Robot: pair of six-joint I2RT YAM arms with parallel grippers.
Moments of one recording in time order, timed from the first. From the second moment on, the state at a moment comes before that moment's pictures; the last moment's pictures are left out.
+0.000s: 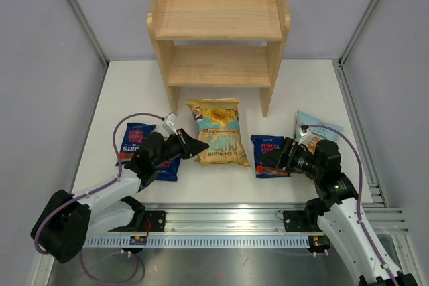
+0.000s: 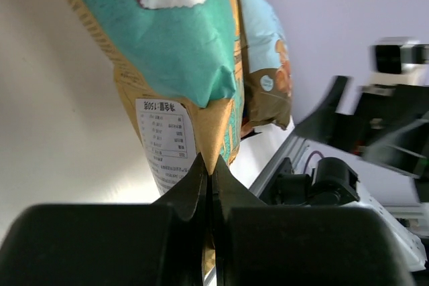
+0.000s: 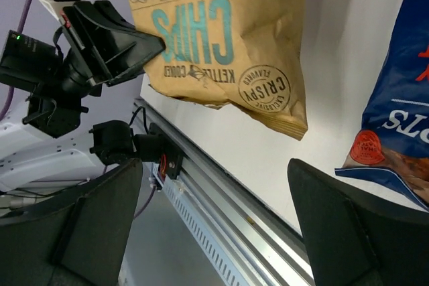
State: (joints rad) left arm -0.56 1.04 0.31 0.49 0.36 -0.91; right arm 0.24 0.46 0.39 -0.30 -0.65 0.79
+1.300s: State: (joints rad) left arm -0.78 0.95 0.33 0.83 0.38 -1.02; right arm 0.38 0.71 0.24 0.51 -0.80 1.13
